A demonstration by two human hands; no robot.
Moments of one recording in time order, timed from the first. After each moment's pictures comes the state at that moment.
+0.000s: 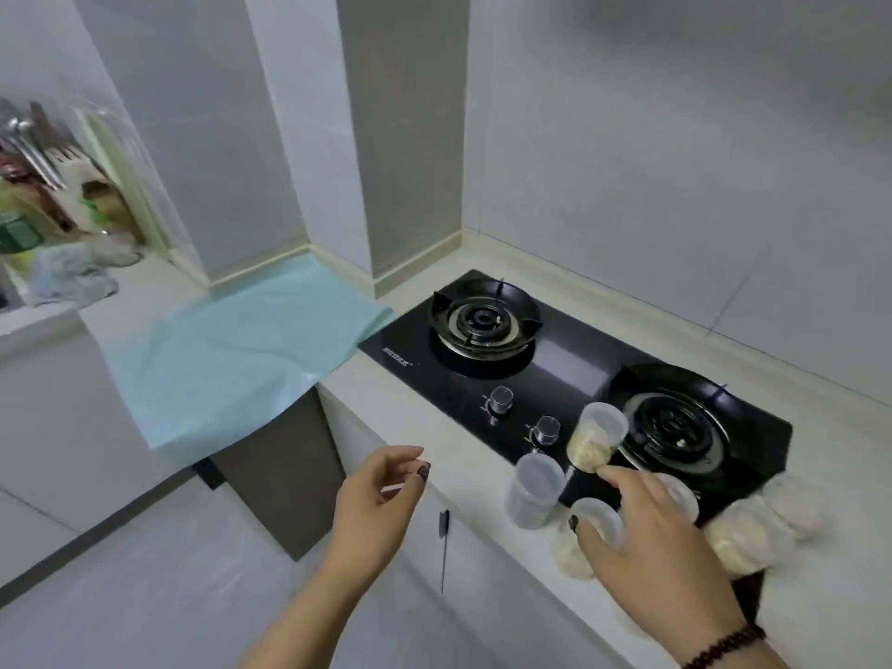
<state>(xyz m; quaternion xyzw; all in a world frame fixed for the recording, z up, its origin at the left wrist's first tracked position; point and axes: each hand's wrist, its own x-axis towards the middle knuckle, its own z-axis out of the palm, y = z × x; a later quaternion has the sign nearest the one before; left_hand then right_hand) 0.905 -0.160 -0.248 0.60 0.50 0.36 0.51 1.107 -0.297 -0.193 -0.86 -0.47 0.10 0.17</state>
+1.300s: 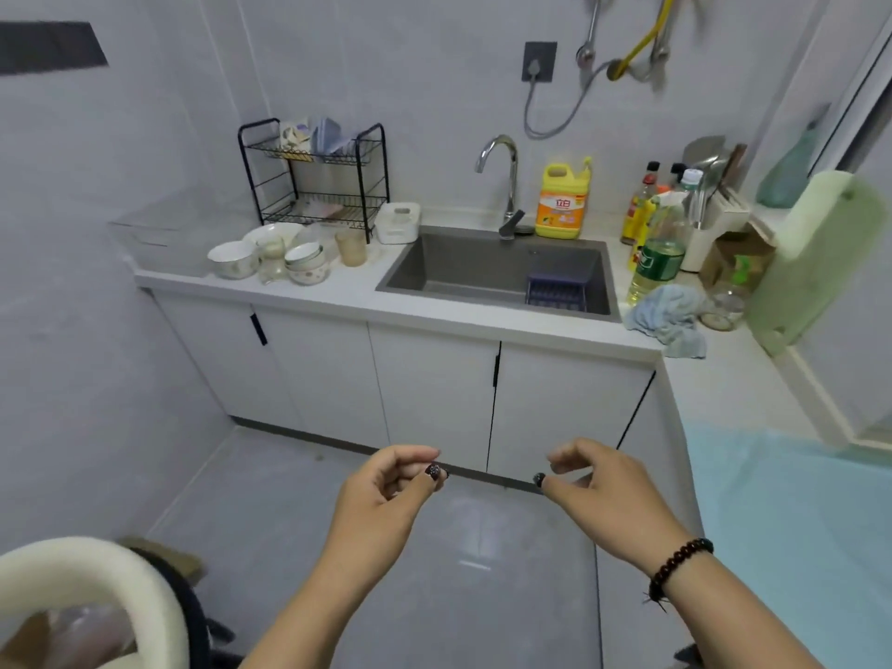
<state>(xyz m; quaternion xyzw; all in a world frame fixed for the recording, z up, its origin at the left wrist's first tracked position) 0.331 -0.049 -0.202 0.25 0.68 0.61 0.31 0.497 0.099 -0.186 -0.45 -0.81 0.36 0.11</state>
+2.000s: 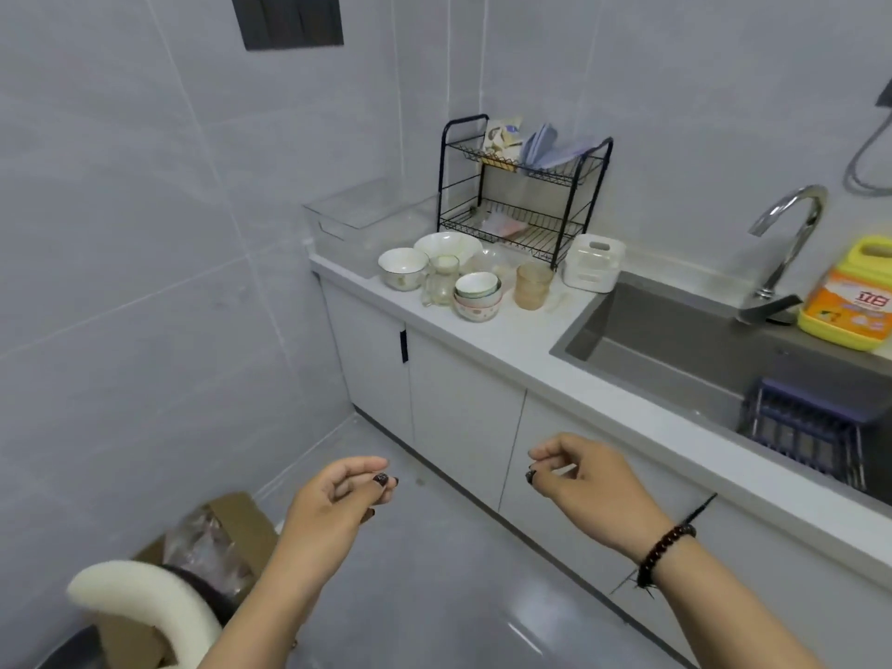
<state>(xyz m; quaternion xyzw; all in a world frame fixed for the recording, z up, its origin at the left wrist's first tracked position) 0.036 -0.042 -0.218 -0.01 0.74 0.65 0.20 0.133 0.192 -0.188 -0.25 -0.86 0.44 0.01</state>
